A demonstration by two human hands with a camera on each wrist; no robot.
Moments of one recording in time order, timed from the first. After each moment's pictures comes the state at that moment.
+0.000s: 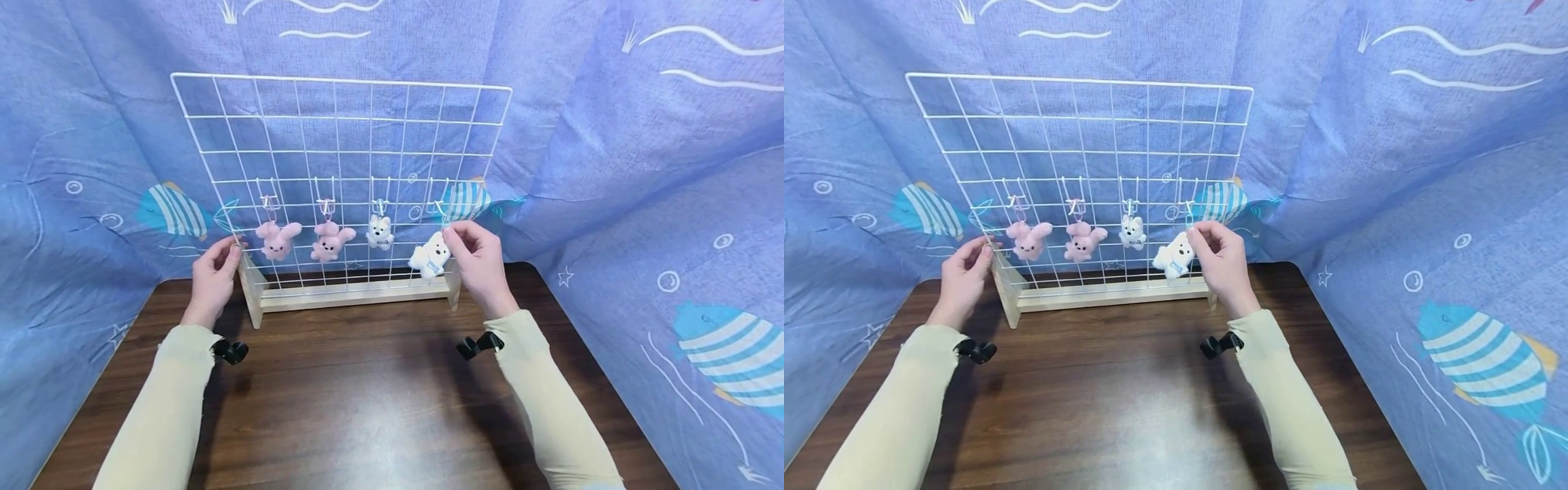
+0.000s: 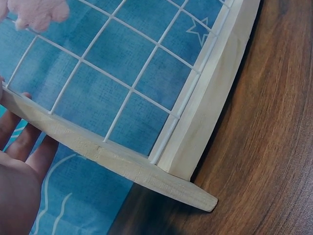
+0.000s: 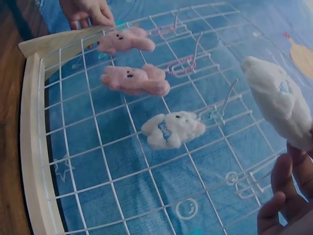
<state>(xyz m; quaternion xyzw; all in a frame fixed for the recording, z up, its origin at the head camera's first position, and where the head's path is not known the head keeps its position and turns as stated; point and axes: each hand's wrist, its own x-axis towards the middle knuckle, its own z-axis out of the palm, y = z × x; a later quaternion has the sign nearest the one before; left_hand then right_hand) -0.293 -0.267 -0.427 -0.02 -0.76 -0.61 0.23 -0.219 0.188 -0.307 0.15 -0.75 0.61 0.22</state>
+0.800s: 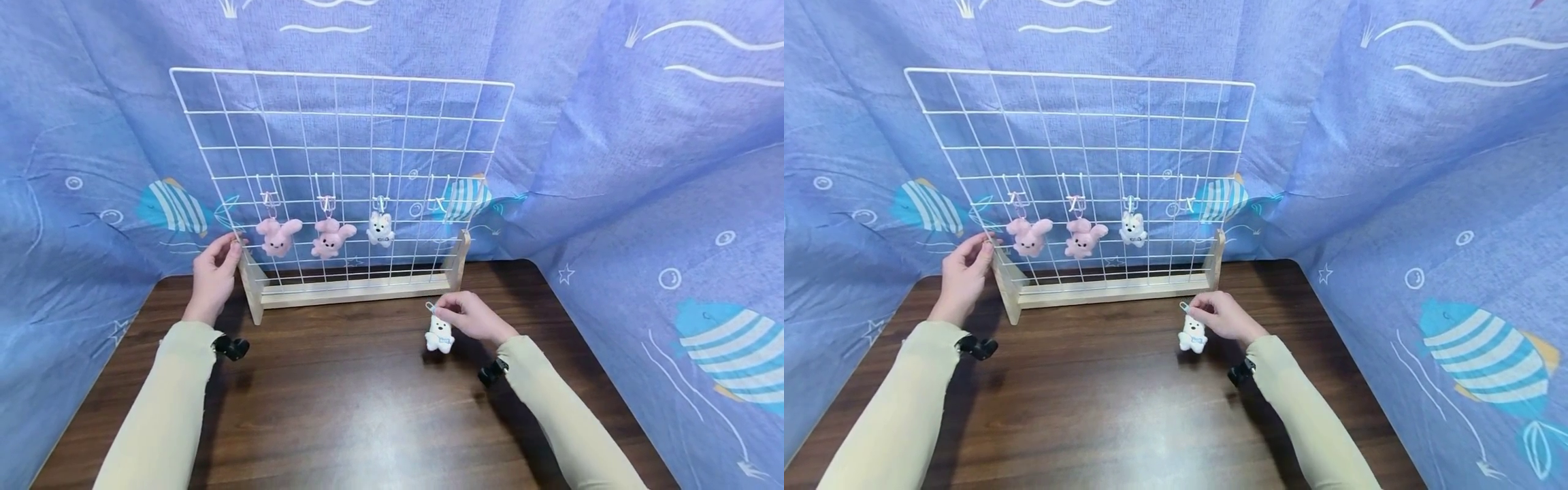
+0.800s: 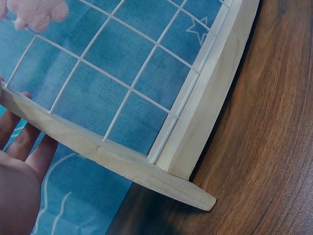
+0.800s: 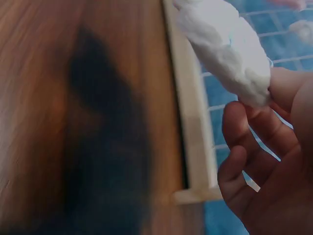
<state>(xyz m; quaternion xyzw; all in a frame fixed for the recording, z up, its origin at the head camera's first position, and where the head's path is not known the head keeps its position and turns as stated) -0.282 -0.260 -0.413 -0.03 -0.76 -0.61 0.23 -0.243 0.253 -0.458 0.26 -0.88 0.40 -0.06</state>
